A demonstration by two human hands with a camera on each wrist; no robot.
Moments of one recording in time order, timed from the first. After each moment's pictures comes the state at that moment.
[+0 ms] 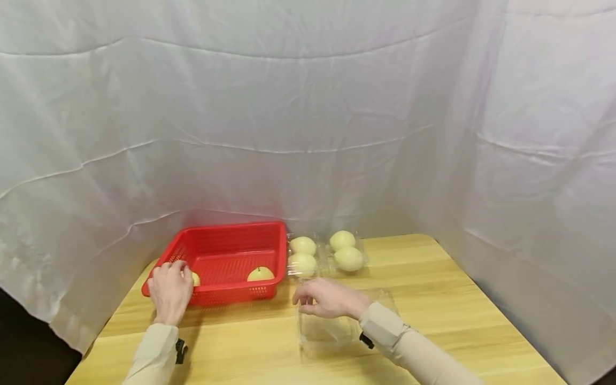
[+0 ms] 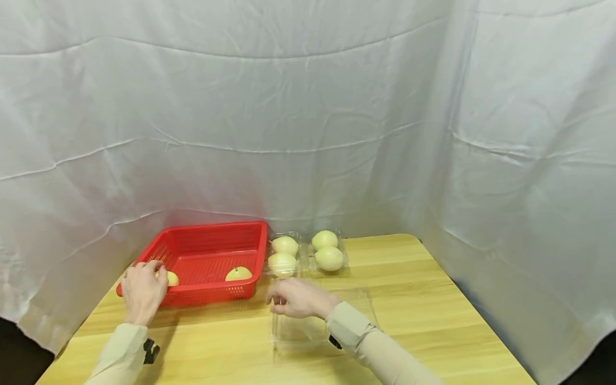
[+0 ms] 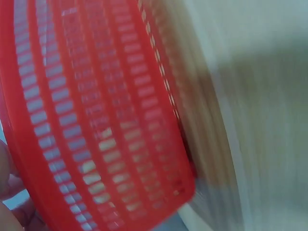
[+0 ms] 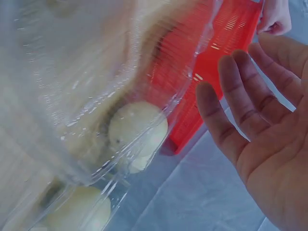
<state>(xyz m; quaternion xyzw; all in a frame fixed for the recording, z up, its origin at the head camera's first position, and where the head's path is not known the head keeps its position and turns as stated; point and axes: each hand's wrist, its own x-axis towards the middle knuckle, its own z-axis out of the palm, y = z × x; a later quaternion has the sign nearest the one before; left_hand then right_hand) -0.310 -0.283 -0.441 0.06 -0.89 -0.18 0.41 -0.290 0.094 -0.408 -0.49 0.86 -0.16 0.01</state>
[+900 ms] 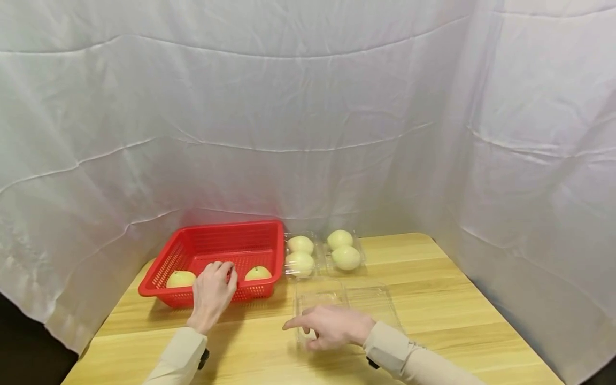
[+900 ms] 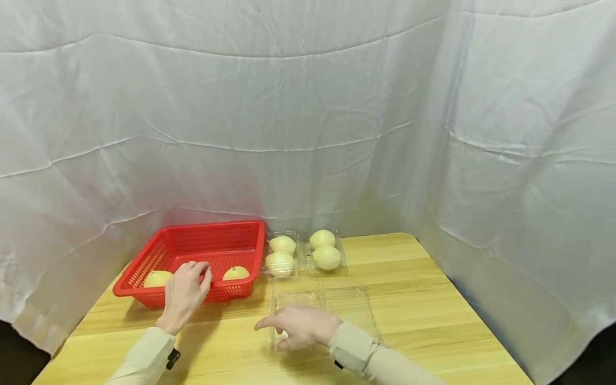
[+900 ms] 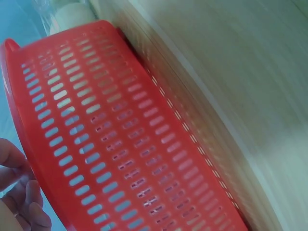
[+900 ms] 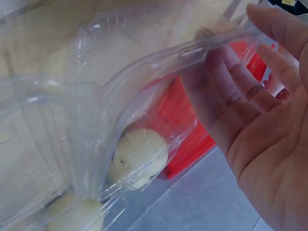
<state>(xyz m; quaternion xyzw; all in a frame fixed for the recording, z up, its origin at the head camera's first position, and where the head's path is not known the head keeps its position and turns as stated) -0.308 -0.204 -0.445 -0.13 -0.87 -0.15 0.45 -0.251 0.098 -0.427 -0.51 0.86 -0.08 0.05</state>
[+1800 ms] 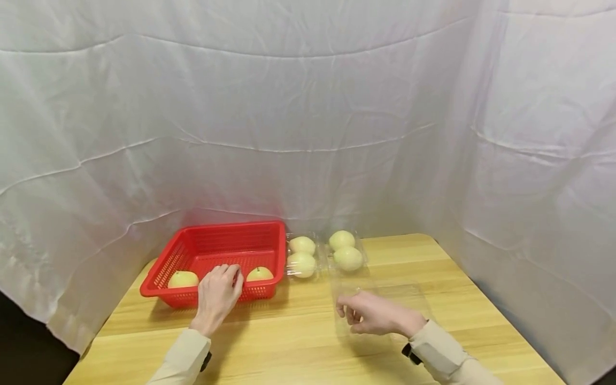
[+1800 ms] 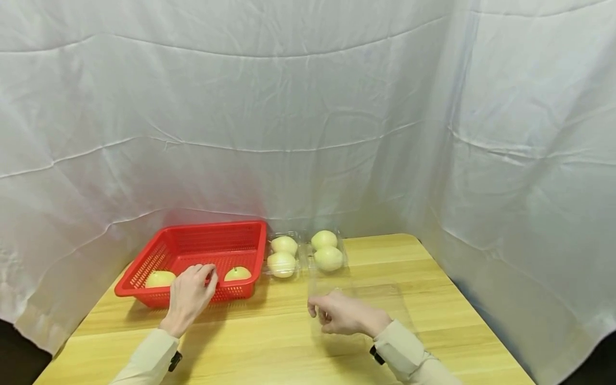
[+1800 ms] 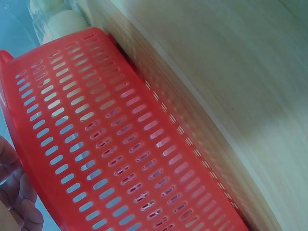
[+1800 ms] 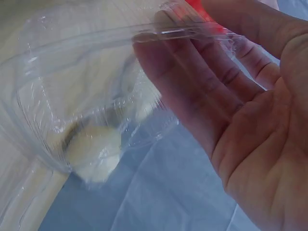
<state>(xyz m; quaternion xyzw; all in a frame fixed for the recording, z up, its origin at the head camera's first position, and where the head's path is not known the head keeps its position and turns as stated) -0.309 -0.201 -0.450 -0.17 -0.86 -0.12 0.46 -0.253 0.176 -0.403 -0.46 0.86 -0.21 0.07</state>
